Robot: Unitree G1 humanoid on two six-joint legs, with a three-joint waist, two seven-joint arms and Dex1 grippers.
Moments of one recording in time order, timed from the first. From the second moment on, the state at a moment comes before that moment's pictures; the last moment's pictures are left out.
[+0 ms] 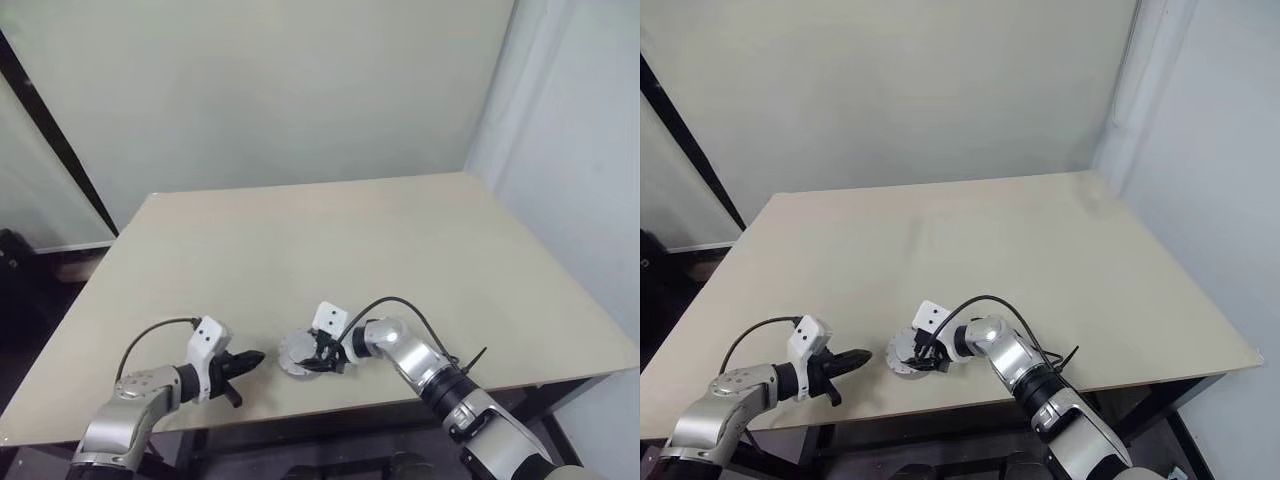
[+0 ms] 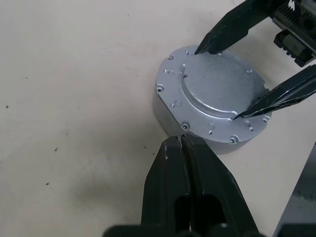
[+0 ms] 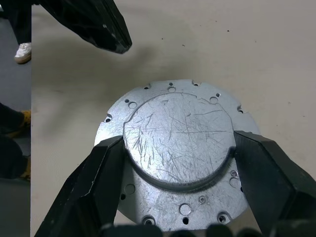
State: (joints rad) left arm 0.06 0.62 0.05 0.01 -0.36 0.44 -0.88; right arm -0.56 -0.04 0.53 0.53 -0.08 0.24 0.83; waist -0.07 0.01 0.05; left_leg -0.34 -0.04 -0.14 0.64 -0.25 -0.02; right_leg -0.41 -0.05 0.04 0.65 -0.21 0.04
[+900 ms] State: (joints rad) left arm -0.05 0.52 -0.07 0.13 -0.24 0.34 -0.83; right arm -0.52 -0.06 0.47 0.40 0.01 0.44 0.90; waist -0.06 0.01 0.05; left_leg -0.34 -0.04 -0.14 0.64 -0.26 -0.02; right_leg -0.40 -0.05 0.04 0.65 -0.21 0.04
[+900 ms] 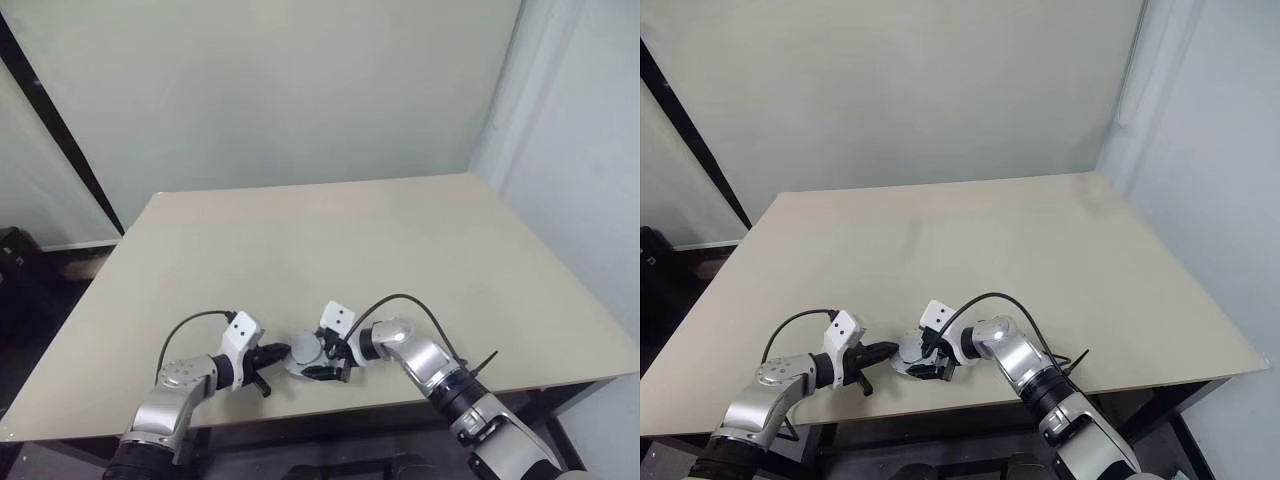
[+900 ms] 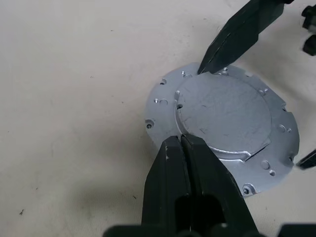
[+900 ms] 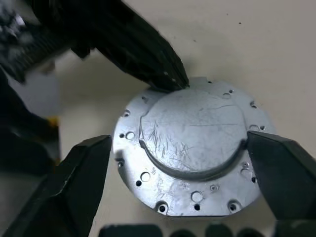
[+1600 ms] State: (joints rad) left arm -0.05 0.52 -0.08 0.12 -0.24 0.33 -0.83; right arm -0.54 -0.02 -0.02 0.43 0.37 1.23 0.68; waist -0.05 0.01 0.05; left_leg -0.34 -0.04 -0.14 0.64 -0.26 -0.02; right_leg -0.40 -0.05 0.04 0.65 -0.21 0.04
